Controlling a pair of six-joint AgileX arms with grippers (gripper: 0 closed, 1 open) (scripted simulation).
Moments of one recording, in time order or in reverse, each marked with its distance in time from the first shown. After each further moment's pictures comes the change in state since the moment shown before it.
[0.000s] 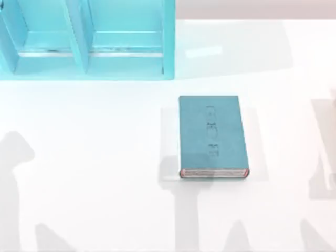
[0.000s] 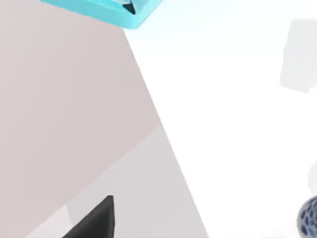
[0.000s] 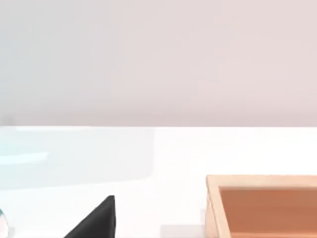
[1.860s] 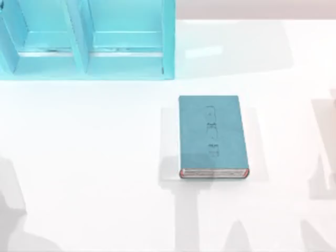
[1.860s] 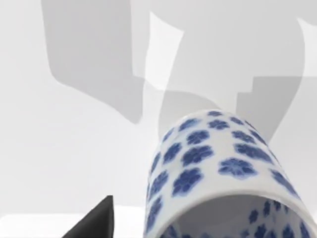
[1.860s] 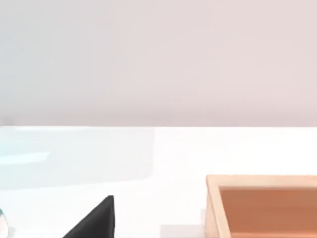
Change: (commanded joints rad) left arm 0.233 0.917 0.174 -0.130 0.041 1.087; right arm 0.000 0.000 0.000 0.000 0.000 0.000
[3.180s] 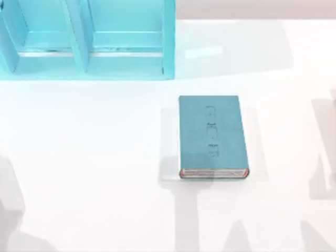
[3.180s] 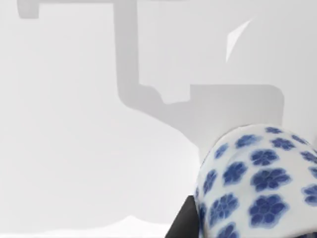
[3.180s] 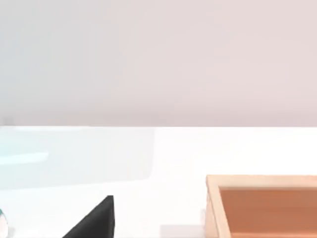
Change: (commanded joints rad) left arm 0.001 0.009 -0.020 0.022 0.000 0.001; right arm 0.000 0.000 0.000 0.000 0.000 0.000
